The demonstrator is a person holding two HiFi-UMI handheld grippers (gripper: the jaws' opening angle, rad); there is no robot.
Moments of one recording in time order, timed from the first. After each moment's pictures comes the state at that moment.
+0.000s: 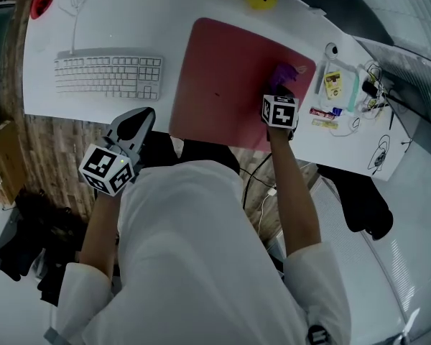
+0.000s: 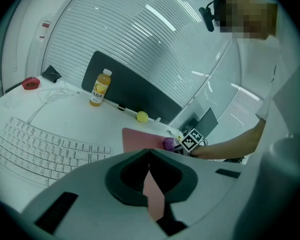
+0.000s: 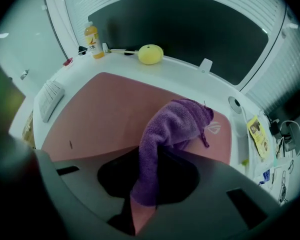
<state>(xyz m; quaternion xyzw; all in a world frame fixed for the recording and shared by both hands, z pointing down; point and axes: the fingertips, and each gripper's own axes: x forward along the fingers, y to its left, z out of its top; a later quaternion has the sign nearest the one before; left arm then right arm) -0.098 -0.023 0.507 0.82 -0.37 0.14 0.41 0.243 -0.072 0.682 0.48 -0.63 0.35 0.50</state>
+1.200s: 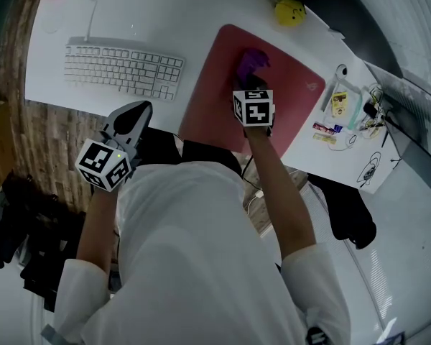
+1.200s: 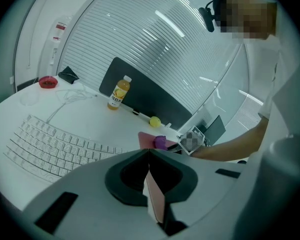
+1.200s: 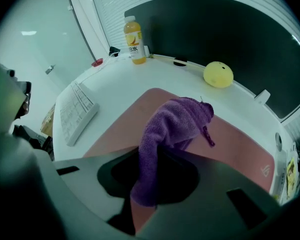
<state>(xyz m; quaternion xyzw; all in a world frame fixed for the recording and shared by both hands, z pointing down) -0.158 -0.036 0.519 0.80 -0.42 0.12 0.42 0.069 -0.104 0.676 0.38 -0.72 0.33 0.48</state>
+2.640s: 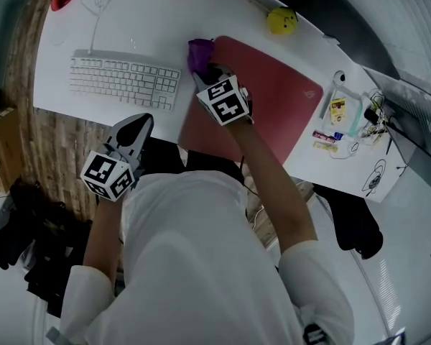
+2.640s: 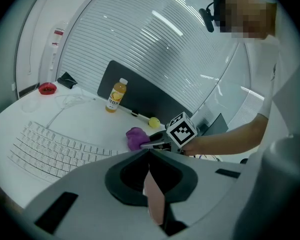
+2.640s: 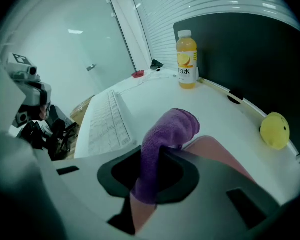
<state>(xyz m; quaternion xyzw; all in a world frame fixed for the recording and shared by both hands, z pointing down) -0.144 -0.036 0.506 0.79 -0.43 0.13 0.41 -0.057 -0.128 0.638 0.21 -0.84 0.27 0.43</state>
